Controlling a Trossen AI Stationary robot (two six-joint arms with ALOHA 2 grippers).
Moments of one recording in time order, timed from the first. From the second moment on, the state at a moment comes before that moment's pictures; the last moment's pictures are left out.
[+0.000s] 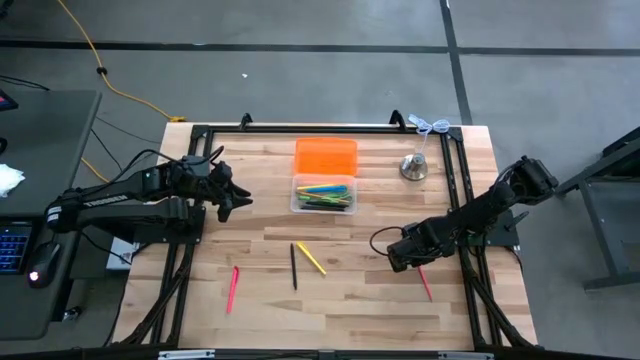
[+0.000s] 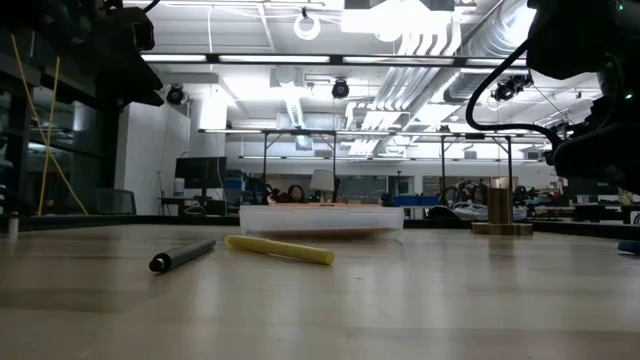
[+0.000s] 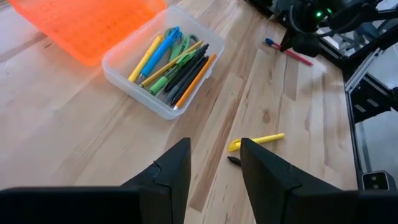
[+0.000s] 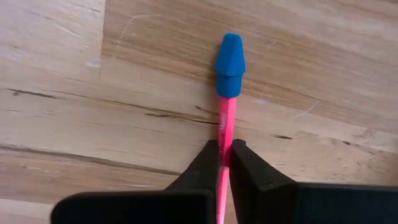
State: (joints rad) left arm 0.25 0.51 0.54 -0.59 0.14 -0.42; right arm 0.40 1.56 0.66 -0.72 -0.15 1.71
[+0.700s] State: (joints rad) left arm 0.25 0.49 0.47 -0.40 0.12 -0.32; right arm 0.40 1.53 0.75 -0.76 -0.04 1.70
